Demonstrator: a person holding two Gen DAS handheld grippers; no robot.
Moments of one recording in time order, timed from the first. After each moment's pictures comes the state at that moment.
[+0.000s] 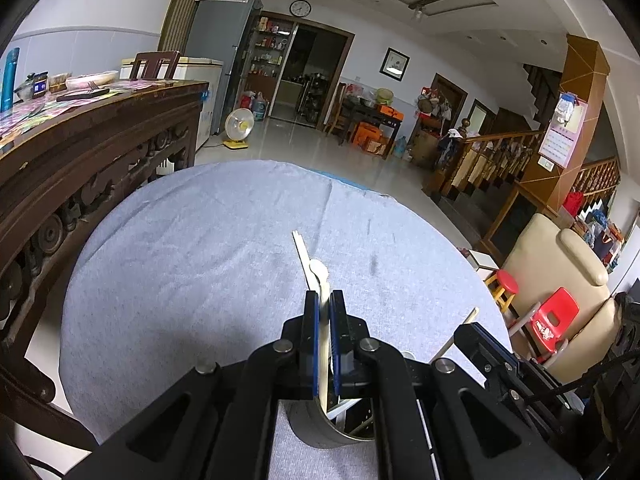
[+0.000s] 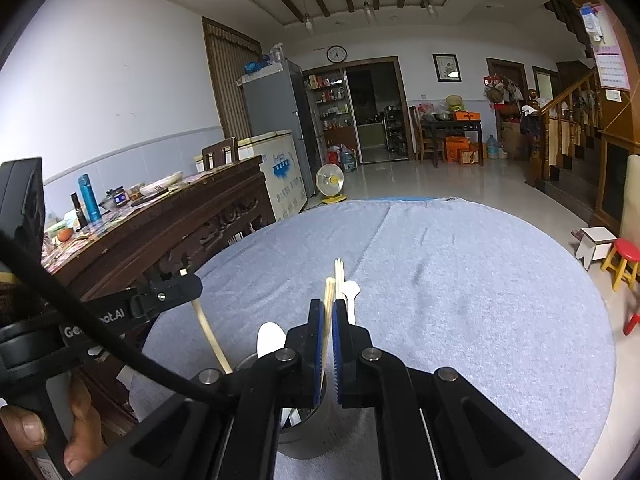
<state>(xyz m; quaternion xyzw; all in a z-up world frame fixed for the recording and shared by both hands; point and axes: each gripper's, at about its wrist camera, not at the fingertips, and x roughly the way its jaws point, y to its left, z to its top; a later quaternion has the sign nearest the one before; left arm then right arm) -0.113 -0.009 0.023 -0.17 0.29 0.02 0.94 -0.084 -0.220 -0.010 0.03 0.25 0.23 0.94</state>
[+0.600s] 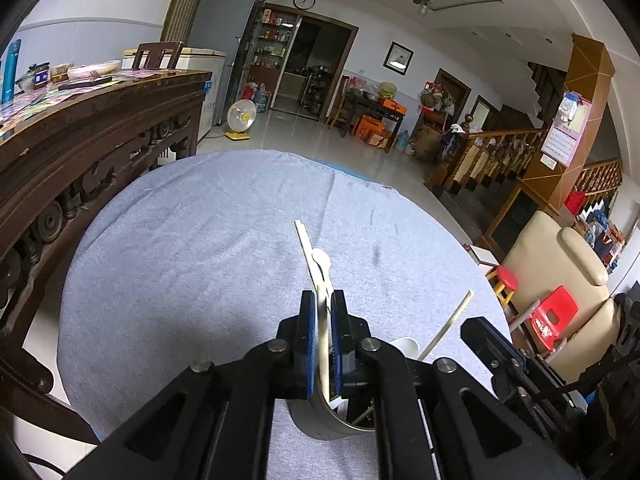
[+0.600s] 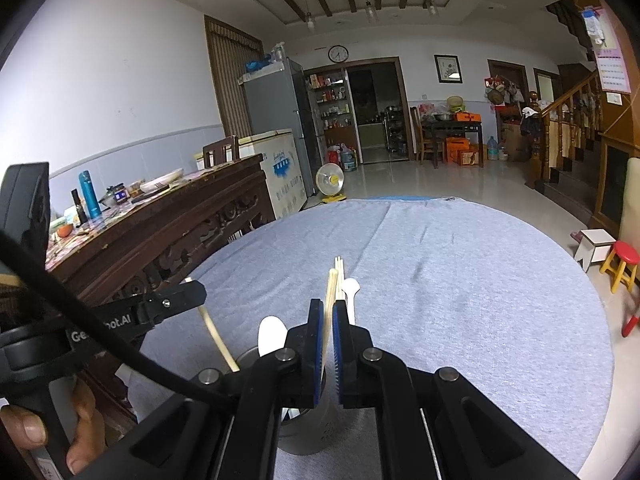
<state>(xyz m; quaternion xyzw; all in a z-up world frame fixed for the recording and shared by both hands) -0.113 -0.007 0.017 -0.18 0.30 0.02 0.94 -0.089 -0.223 -0.014 0.03 0.24 0.23 0.94</state>
